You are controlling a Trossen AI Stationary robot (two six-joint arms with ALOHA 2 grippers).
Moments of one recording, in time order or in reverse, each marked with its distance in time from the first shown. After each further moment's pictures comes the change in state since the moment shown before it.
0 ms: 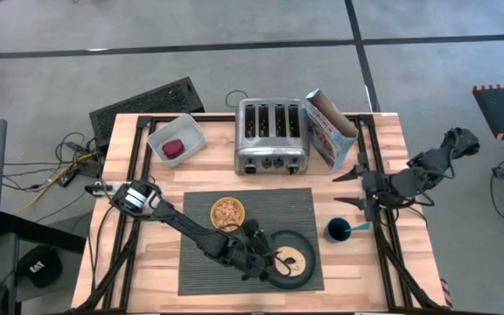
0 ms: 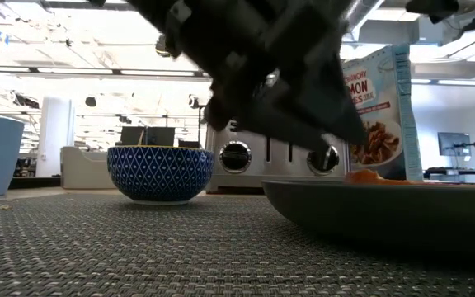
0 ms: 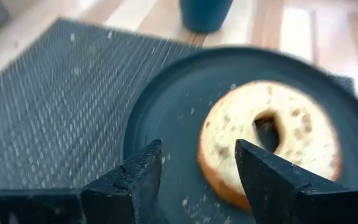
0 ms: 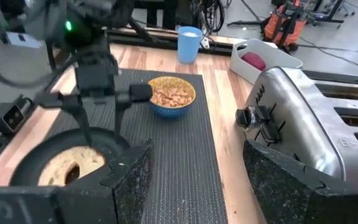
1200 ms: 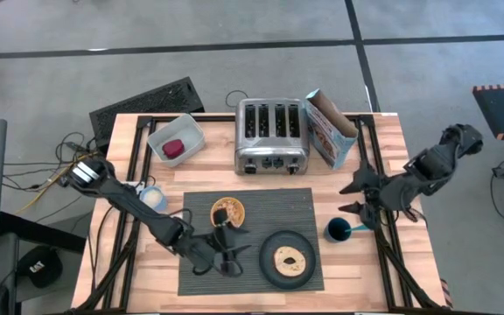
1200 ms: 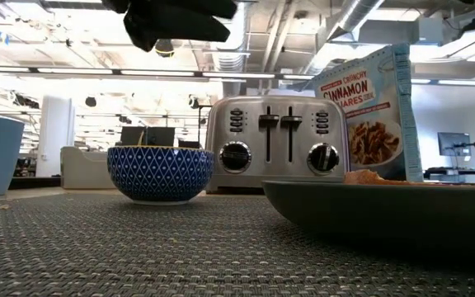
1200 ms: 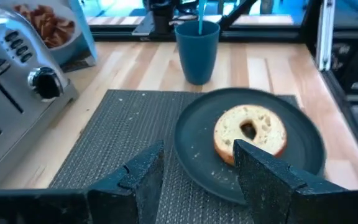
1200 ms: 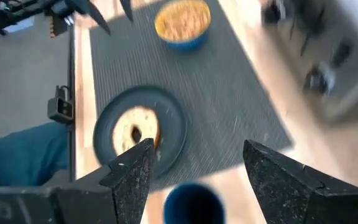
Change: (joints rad) left arm -0.105 -0.481 -0.444 0.186 -0.108 0.228; right arm 0.040 0.332 0.416 -0.493 -0.169 0.662
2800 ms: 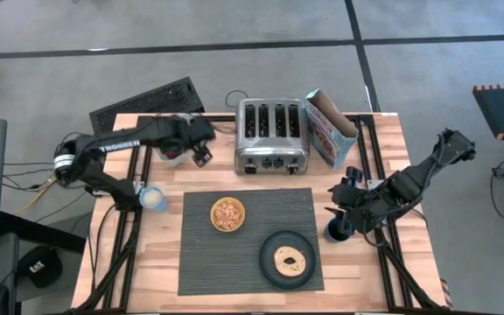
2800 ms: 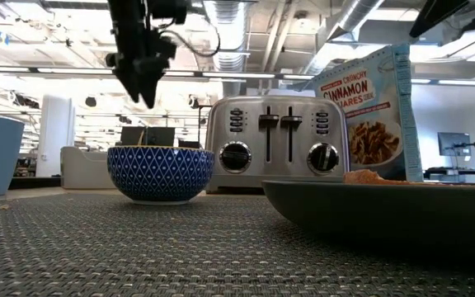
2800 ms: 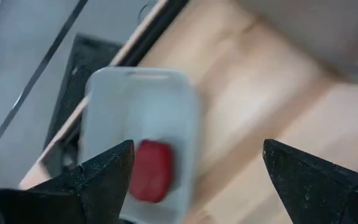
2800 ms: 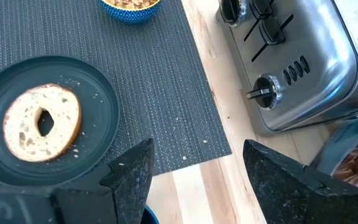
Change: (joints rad) left arm 0.942 -0.245 0.281 -1.283 0.215 0.018; right arm -0.015 0.208 -0.042 -0.025 0.179 -0.148
